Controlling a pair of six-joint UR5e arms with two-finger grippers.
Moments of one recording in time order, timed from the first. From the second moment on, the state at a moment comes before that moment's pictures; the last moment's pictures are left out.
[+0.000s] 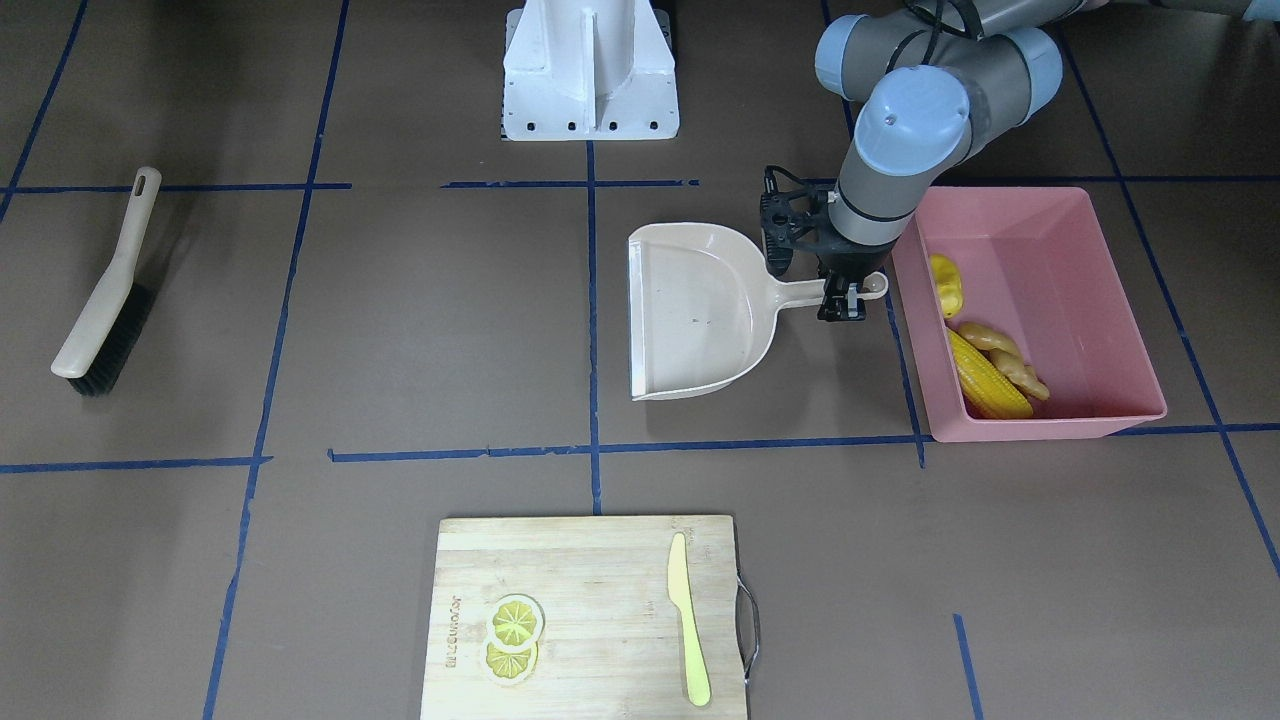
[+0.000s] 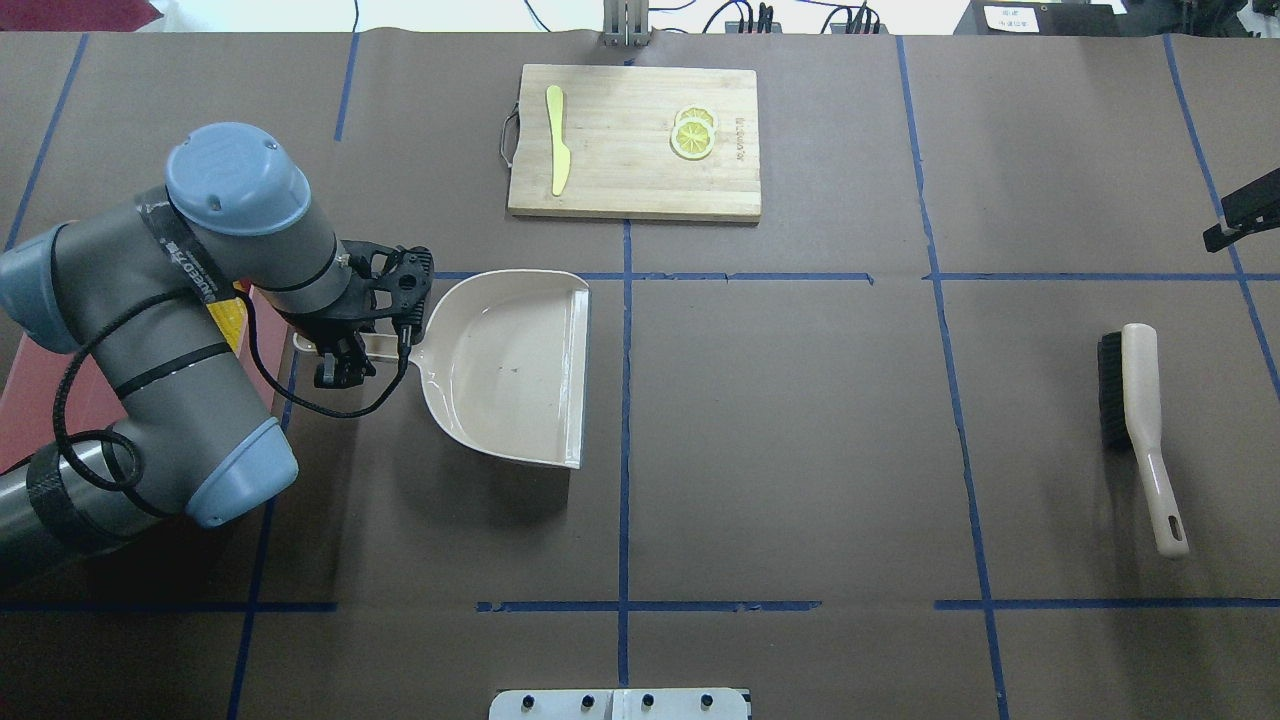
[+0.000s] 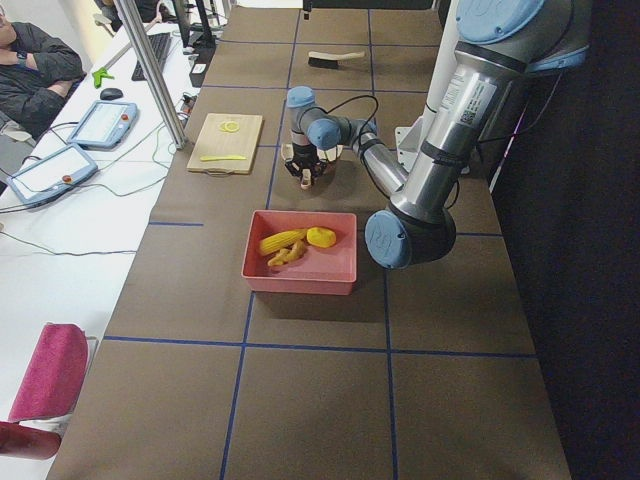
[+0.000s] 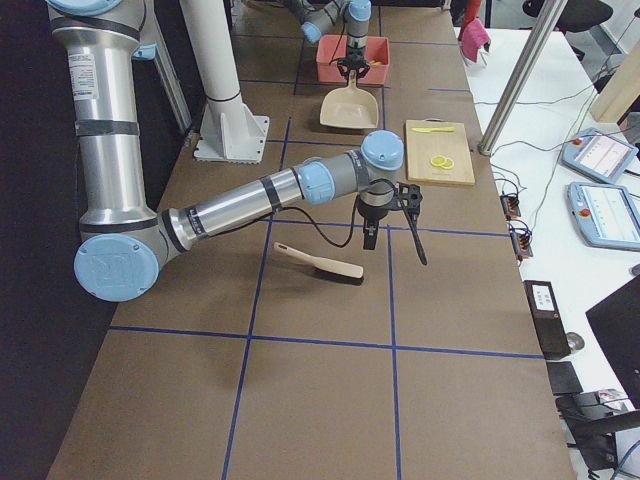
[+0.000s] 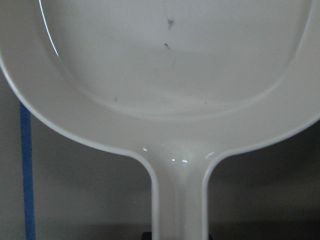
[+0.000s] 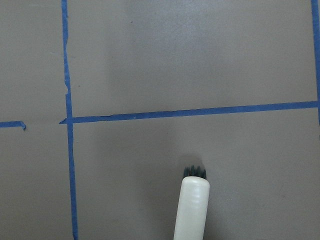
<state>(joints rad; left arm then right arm) -0.69 -2.03 -1.79 -1.49 -2.01 0.58 1.32 -1.52 1.91 -1.64 2.39 0.47</state>
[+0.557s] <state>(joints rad) -0.66 -2.04 -1.75 -1.49 -1.99 0.55 1.32 -1.52 1.91 -1.64 2.39 0.47</state>
